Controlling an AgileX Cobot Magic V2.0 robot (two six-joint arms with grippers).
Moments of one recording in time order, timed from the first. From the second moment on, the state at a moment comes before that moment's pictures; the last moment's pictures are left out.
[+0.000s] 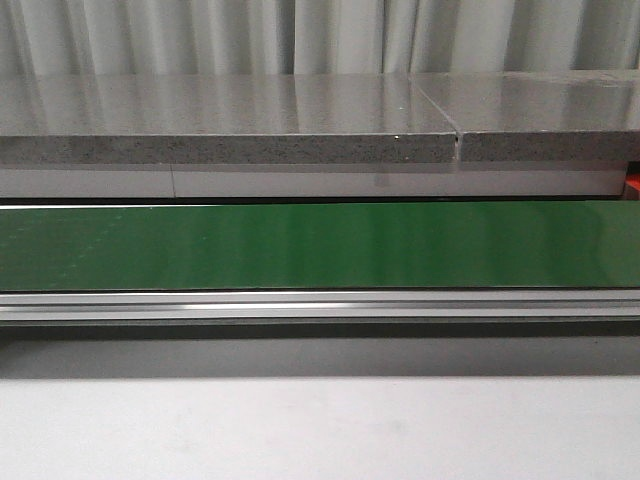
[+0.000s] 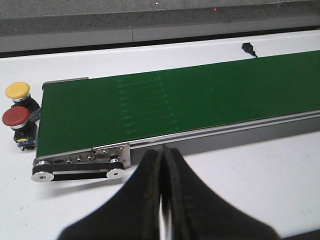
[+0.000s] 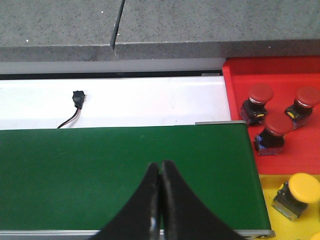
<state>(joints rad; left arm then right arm) -0.16 0.26 -0.70 -0.07 0.99 0.05 -0.03 0.74 -0.75 0.04 0.53 0.02</state>
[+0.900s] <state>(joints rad) -0.16 0.26 -0.70 -0.07 0.99 0.05 -0.03 0.27 -0.42 0.04 0.52 0.03</state>
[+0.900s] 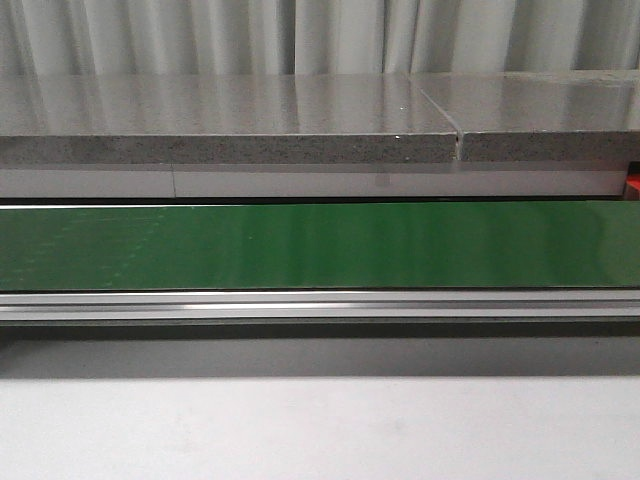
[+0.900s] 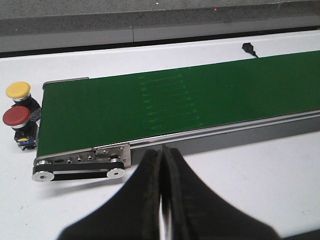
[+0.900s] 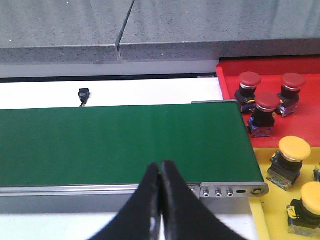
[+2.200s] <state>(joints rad) -0.16 0.42 -0.64 -0.07 0.83 0.05 -0.03 0.27 -0.42 0.04 0.52 0.03</state>
